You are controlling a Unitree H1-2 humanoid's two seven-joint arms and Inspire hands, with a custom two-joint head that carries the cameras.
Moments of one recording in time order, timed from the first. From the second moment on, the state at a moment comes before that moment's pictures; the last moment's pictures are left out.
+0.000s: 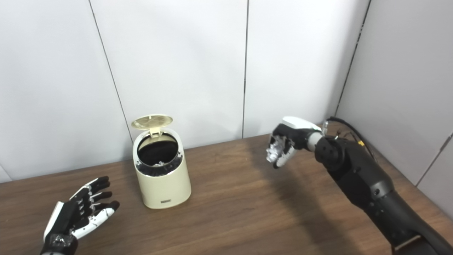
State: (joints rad) left arm -0.28 0.14 -0.03 0.11 0.08 0.02 -0.12; right arm -0.59 -0.74 0.20 0.10 -0.58 0.28 0.49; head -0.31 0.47
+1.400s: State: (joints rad) left arm -0.29 0.06 -0.06 0.18 0.11 0.00 -0.06; right arm -0.74 -0.40 0.30 -0.13 -0.78 0.44 0.54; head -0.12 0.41
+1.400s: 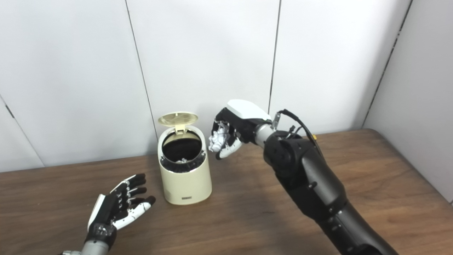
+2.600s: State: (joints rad) left arm -0.29 0.04 -0.08 0.18 0.11 0.00 -0.05; right arm -0.76 -0.24 0.28 -0.04 -0.80 0.46 0.37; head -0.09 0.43
